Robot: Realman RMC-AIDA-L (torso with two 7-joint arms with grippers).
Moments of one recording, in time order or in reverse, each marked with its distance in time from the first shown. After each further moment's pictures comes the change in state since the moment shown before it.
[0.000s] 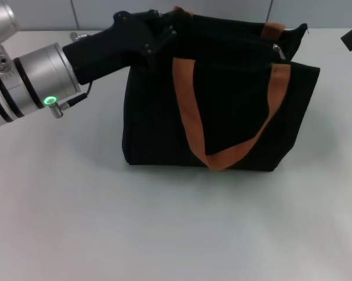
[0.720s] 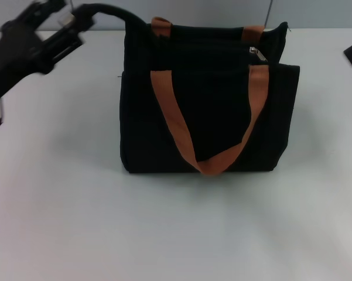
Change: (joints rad) left arm 0.254 0.019 -0.156 0.014 -0.150 0.208 0.032; right arm -0.029 -0.001 -0.030 0.020 -0.010 -0.092 -0.204
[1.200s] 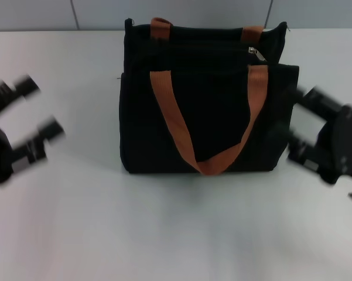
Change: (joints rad) left arm 0.152 0.060 -0.098 -0.014 0.214 0.334 0.125; right arm 0.027 -0.005 -0.063 -0.197 -0.364 -0.061 -0.106
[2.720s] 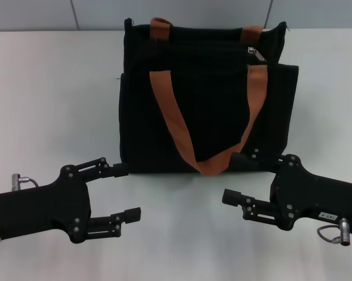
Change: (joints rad) left arm -0.124 -0.049 -0.003 -0.011 0.472 -0.083 0.007; right arm 0.040 0.007 0.009 0.018 -0.262 0.150 -0.001
